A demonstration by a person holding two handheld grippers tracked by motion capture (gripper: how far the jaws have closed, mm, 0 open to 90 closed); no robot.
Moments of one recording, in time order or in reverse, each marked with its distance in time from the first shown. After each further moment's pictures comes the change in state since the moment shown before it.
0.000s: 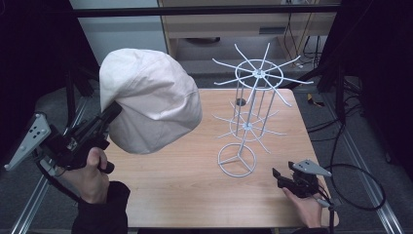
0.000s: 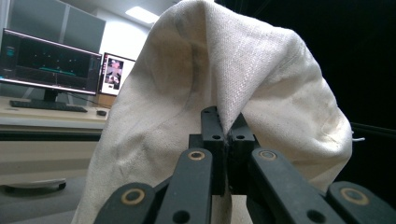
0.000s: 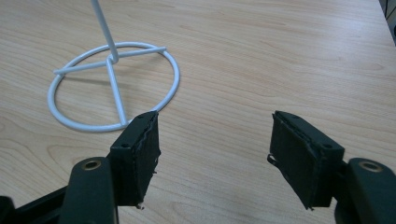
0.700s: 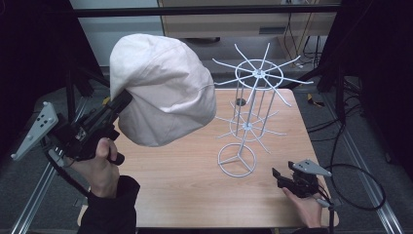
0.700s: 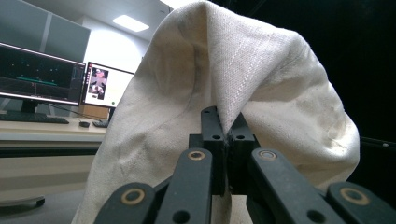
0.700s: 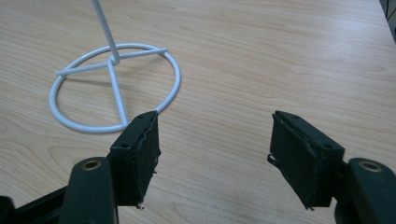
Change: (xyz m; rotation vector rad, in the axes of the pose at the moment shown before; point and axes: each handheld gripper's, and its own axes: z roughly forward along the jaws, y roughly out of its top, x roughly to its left) left arm -0.018 0.012 0.027 -0.035 -0.052 -0.007; right arm 0.001 0.001 -0.001 0.000 0.007 0.010
